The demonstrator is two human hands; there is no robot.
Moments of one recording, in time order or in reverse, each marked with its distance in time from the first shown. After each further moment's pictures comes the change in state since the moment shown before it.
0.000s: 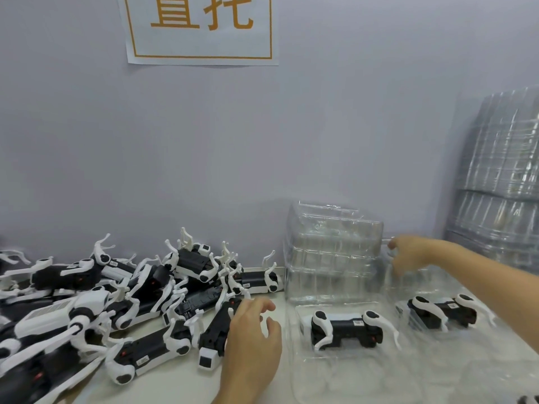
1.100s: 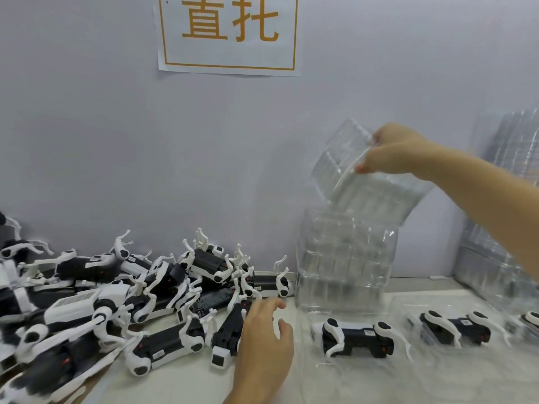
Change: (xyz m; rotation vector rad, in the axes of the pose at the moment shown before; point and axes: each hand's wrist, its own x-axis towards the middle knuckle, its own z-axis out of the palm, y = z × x) left_hand 0.000 0.002 -0.001 -0.044 0.003 -0.010; right_hand -0.085 -0.102 -0.162 0.446 0.595 -0.253
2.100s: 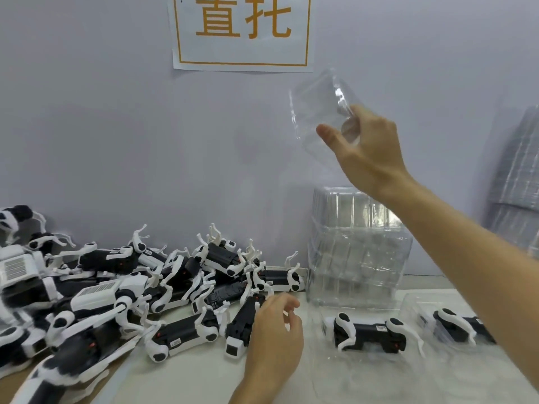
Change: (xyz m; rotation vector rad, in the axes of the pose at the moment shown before) left_hand -0.002 0.007 -0.007 -0.018 0.002 -0.007; right_hand -0.050 -0.056 0.041 0.418 0.427 -0.422
